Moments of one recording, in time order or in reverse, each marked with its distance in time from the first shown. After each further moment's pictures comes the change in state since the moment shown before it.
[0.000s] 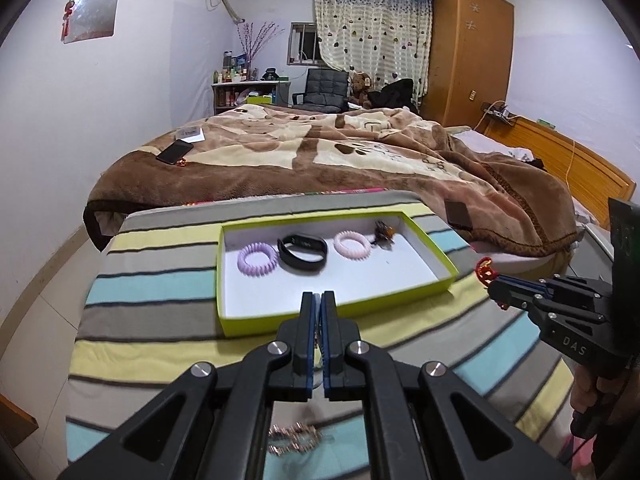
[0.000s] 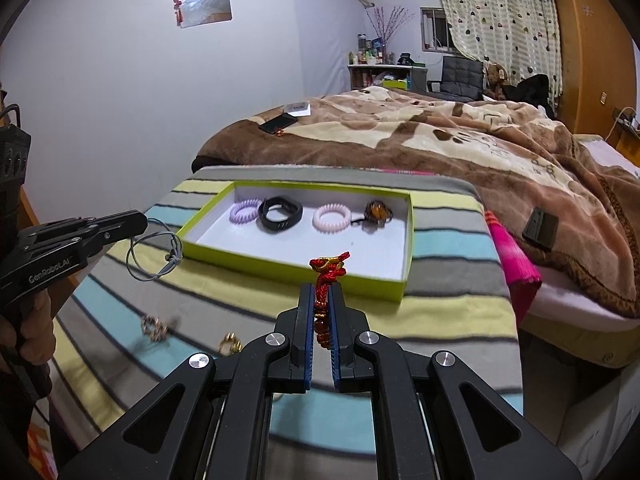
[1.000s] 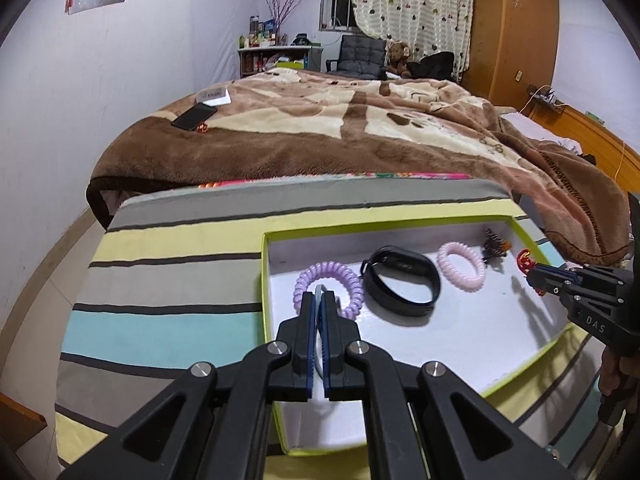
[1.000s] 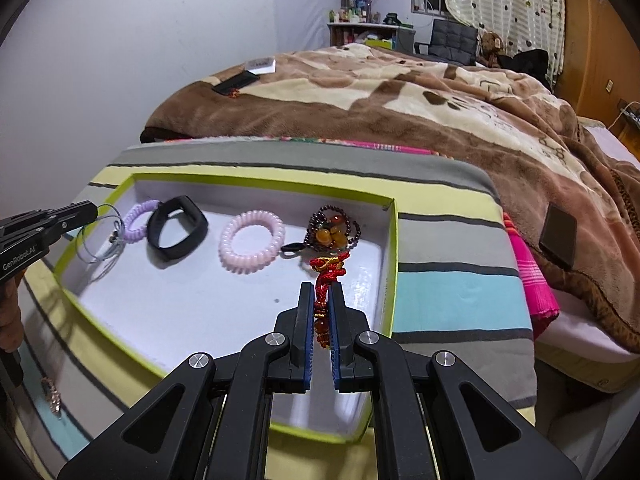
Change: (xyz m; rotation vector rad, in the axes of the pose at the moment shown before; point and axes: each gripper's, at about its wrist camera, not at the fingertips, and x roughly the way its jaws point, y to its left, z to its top) left arm 0.122 0.062 0.024 -0.043 0.127 0.096; right arm 0.133 -0.046 0.037 0.003 0.166 -0.088
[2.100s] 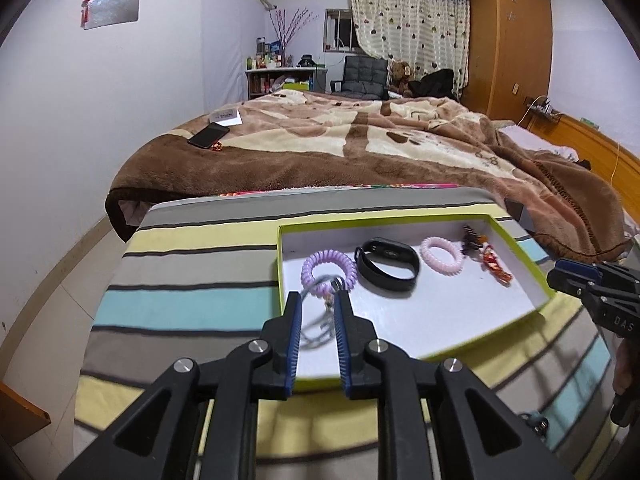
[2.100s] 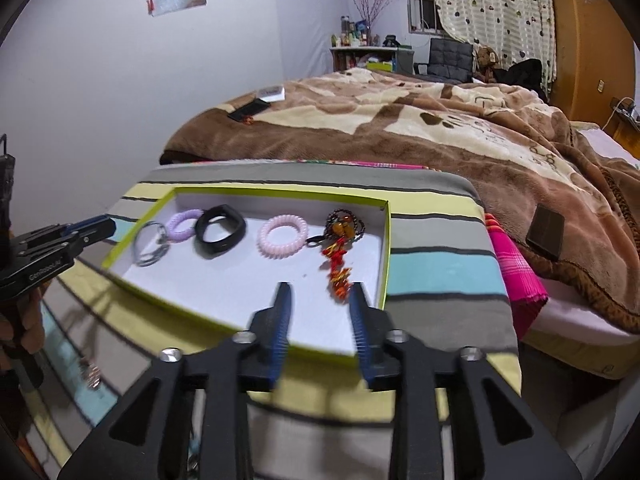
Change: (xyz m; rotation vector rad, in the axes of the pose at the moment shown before) left arm -0.057 -0.003 -0.025 0.001 -0.094 0.022; right arm -0.075 0.009 -0.031 0.031 -0.121 0.052
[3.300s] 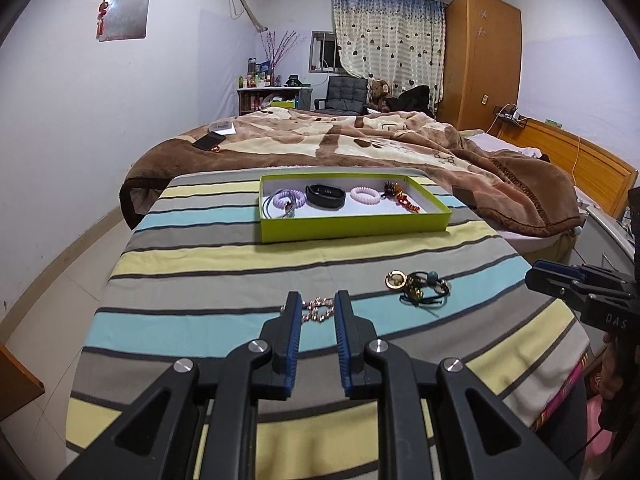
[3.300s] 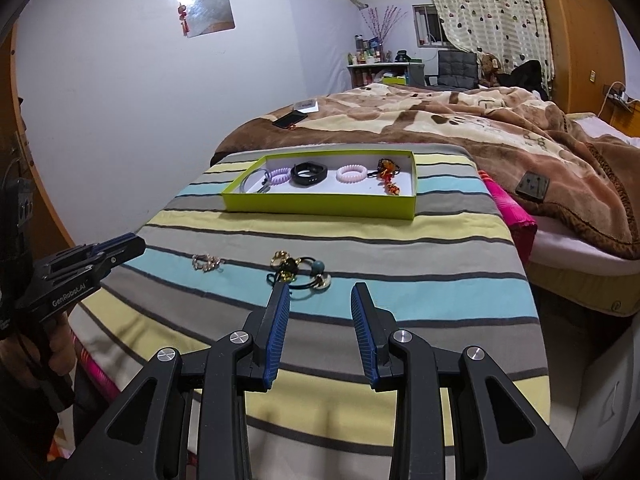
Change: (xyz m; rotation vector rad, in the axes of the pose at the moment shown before) left arm -0.136 -0.031 -0.112 0.008 -0.073 -0.044; right arm -0.123 0.049 -0.110 0.021 -0.055 0.088
